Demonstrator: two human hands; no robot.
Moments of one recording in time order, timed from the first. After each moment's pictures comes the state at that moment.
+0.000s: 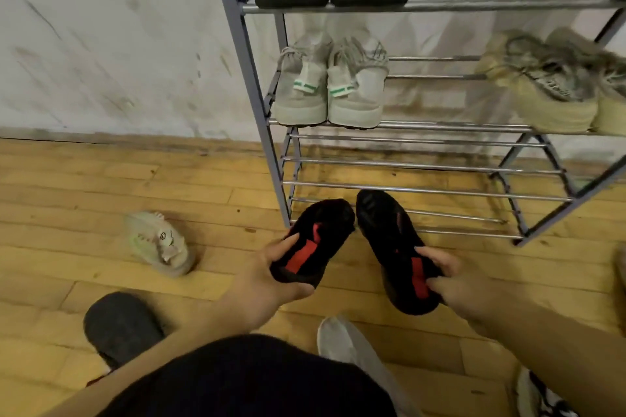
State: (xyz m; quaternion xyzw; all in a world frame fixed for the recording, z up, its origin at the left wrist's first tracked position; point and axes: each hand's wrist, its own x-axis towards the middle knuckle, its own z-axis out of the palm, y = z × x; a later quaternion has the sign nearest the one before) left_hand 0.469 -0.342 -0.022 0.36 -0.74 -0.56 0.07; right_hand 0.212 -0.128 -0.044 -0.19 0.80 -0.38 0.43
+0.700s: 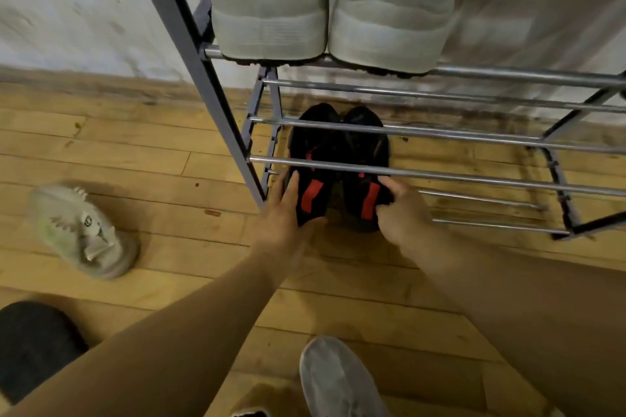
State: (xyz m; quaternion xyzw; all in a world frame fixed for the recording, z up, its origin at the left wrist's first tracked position) left_hand 0.329 -0.419 -0.164 0.44 -0.84 -0.31 0.05; right_hand 0.154 -0.299 -0.150 -0.14 0.85 -0.38 0.34
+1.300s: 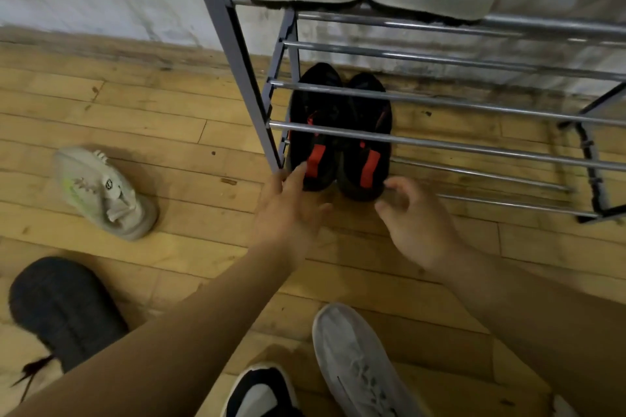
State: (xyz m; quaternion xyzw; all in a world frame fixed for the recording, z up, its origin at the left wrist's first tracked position) left_hand 0.369 -0.393 -0.147 0.47 -0.82 -0.33 0.06; right_hand 0.204 -0.264 -0.111 -0.28 0.85 -0.29 0.34
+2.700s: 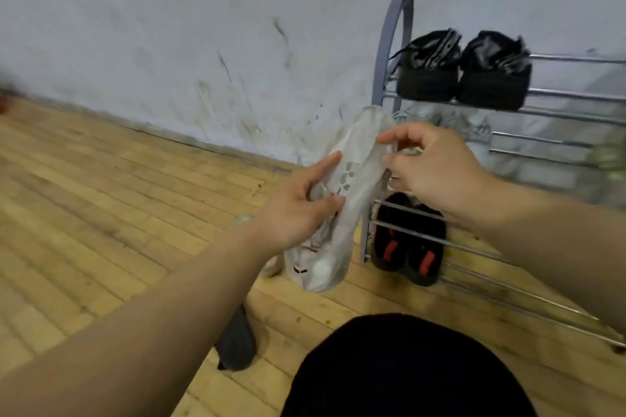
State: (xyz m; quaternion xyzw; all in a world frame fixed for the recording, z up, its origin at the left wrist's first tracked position) left_hand 0.510 -0.386 0.167 0.36 -0.75 -0.49 0.25; right_hand 0.308 -0.311 0.209 -0.49 0.67 -0.50 0.25
